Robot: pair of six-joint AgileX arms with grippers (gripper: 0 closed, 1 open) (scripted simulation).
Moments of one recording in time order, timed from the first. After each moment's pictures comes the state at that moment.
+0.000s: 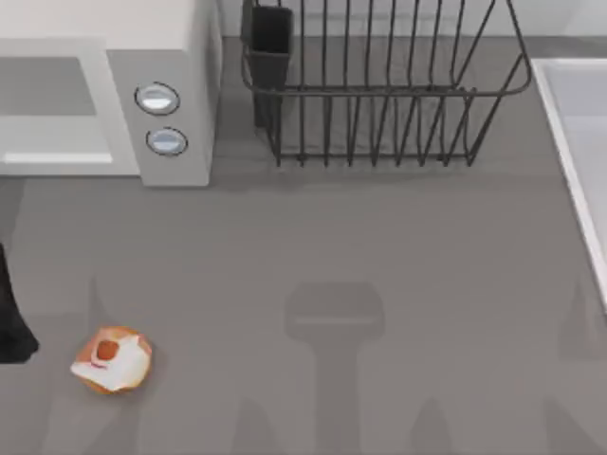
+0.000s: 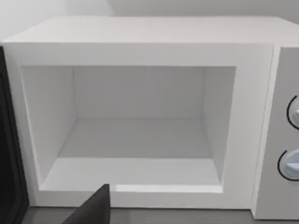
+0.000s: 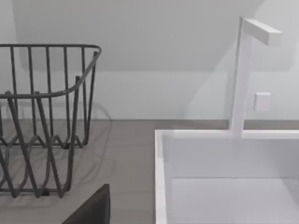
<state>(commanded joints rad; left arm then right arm) 0.00 0.00 0.00 0.00 0.00 0.00 0.00 0.00 0.00 0.00 0.00 0.00</state>
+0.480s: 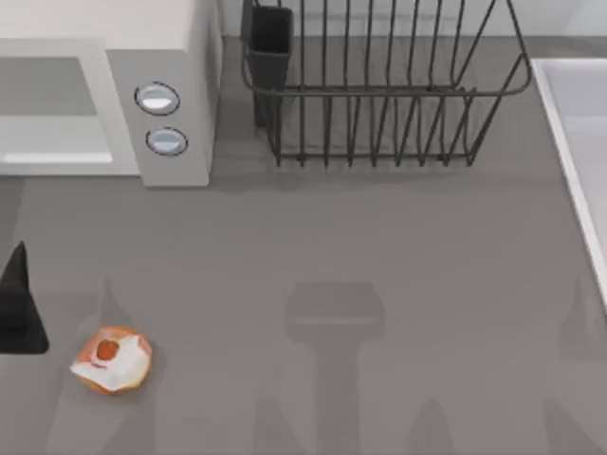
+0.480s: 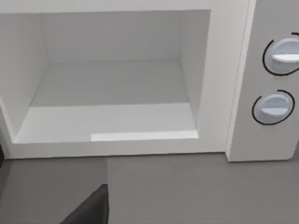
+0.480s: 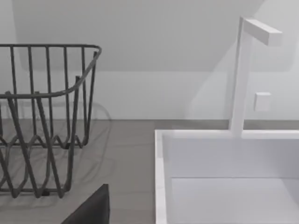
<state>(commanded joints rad) -0.06 0.23 0.17 -0.15 0.00 0.01 0.00 0.00 0.00 0.00 0.00 0.00</state>
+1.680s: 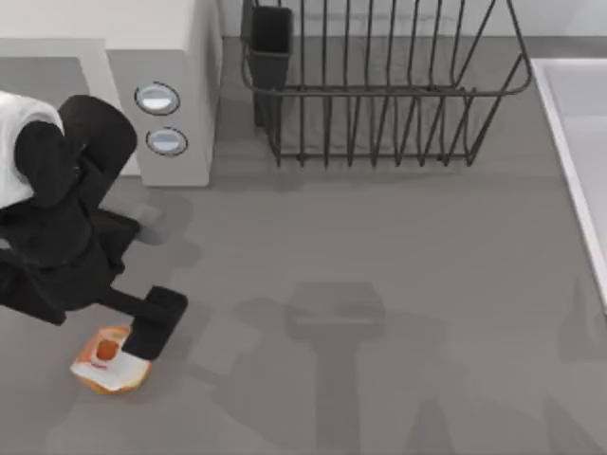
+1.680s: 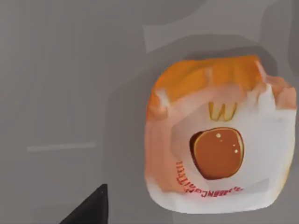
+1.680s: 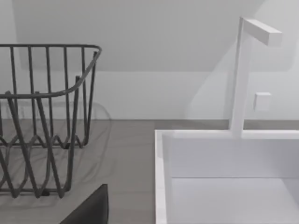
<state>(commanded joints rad) -0.35 1.62 1.00 -0.95 0.01 0.06 0.00 0.00 0.00 0.00 0.00 0.00</state>
